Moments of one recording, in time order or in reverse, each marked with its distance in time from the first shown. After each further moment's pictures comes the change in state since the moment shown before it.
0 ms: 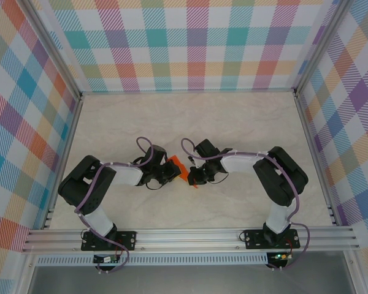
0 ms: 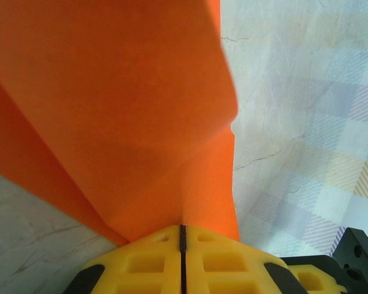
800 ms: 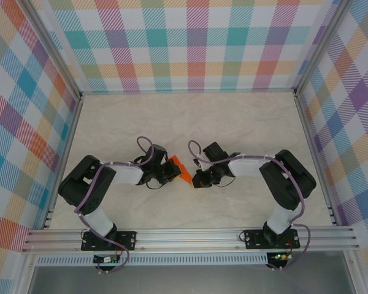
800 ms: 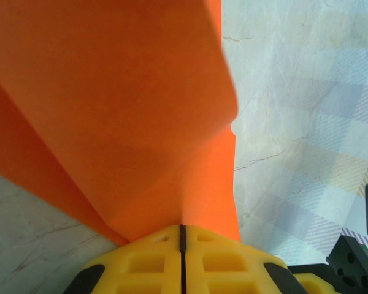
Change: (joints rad) left arm 0.000 0.000 0.013 -0.027 -0.004 0.000; right arm -0.047 -0.082 -0.135 0.081 -0.087 -0.053
